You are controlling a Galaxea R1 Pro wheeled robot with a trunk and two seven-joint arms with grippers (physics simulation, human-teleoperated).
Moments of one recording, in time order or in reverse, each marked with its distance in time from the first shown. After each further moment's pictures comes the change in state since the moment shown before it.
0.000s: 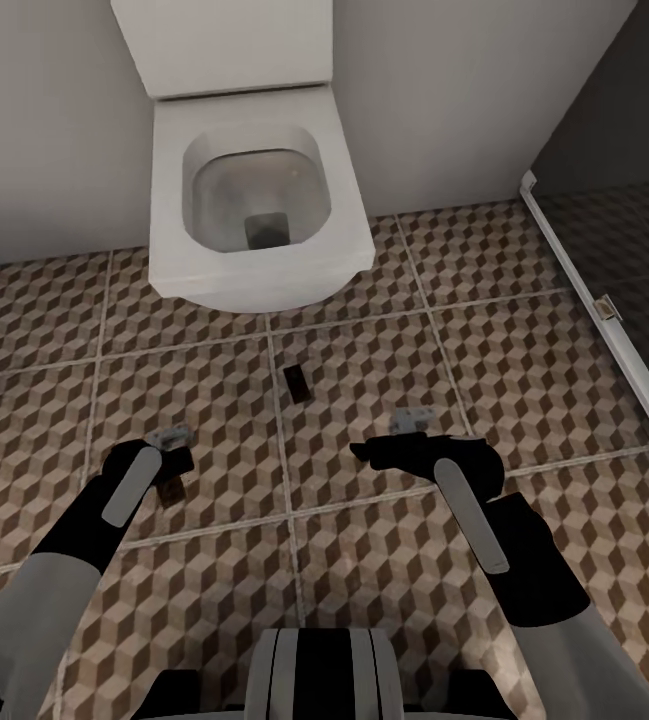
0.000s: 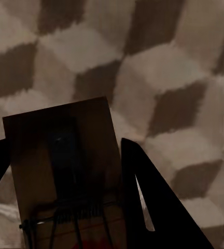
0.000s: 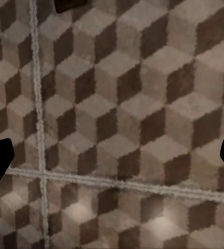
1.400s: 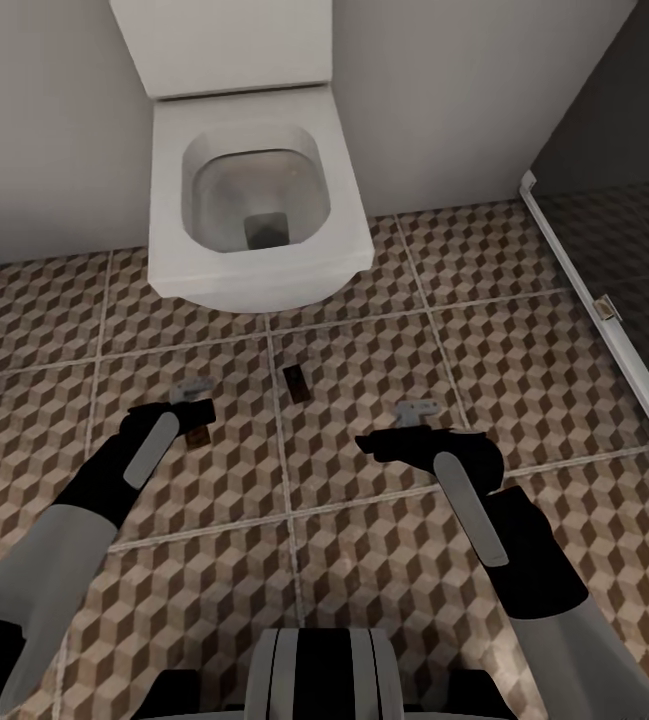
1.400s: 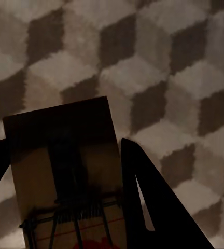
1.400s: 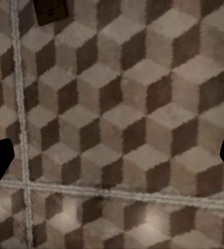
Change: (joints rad) left arm -0.153 -0.014 -0.102 0.054 -0.126 -0.121 -0.233; right arm -0.022 0.002 0.002 0.001 0.000 0.000 -0.062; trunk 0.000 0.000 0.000
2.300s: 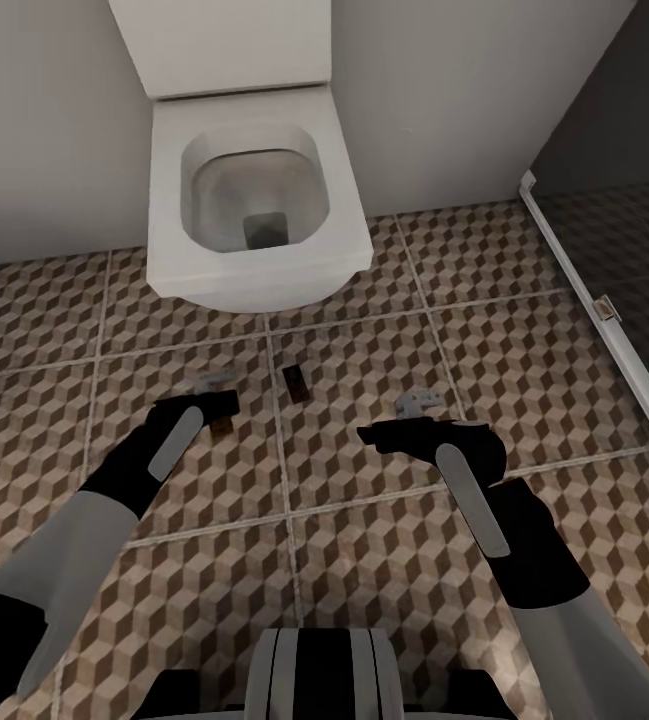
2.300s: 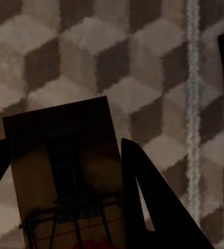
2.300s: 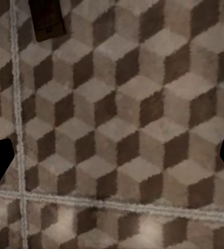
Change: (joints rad) left arm -0.048 -0.051 -0.090 0.034 0.001 -0.056 -0.029; right arm -0.028 -0.006 -0.002 -0.001 0.000 0.000 -0.001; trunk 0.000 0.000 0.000
